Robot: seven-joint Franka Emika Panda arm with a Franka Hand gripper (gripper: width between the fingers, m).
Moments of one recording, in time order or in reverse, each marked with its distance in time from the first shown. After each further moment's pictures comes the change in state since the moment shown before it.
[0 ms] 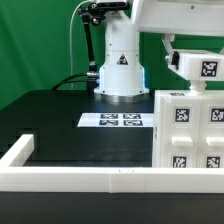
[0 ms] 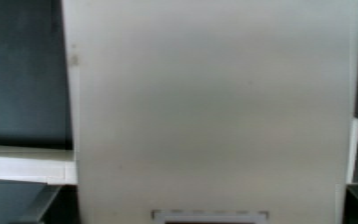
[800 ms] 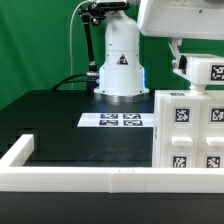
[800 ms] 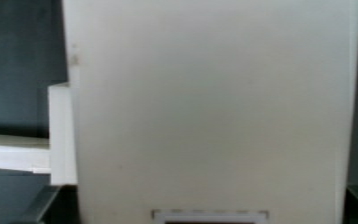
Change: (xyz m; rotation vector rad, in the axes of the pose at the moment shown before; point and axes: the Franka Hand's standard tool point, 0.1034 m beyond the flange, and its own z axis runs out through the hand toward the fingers) arm 0.010 -0.005 0.000 0.000 0.010 -0.029
